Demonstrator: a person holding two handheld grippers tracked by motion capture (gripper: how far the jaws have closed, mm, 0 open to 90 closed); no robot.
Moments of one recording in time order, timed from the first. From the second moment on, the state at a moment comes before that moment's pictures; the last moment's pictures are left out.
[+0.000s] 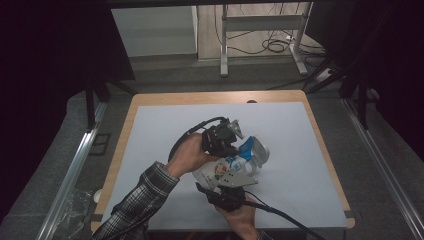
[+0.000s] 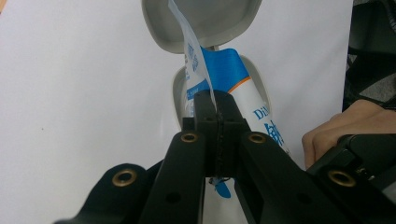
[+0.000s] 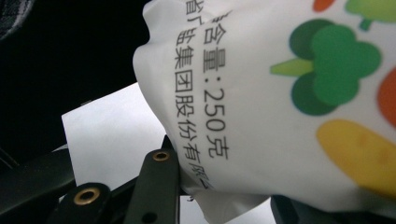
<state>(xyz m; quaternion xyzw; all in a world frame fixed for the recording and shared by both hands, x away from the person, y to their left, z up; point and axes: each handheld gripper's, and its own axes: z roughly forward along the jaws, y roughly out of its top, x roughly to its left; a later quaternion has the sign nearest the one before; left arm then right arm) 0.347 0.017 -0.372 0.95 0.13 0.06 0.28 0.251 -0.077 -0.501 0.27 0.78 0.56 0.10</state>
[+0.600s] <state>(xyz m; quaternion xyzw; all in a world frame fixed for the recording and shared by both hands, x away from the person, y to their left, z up) 0.348 0.016 -0.375 0.95 0.13 0.05 0.28 0.251 -0.077 -0.499 0.26 0.78 0.56 0.10</state>
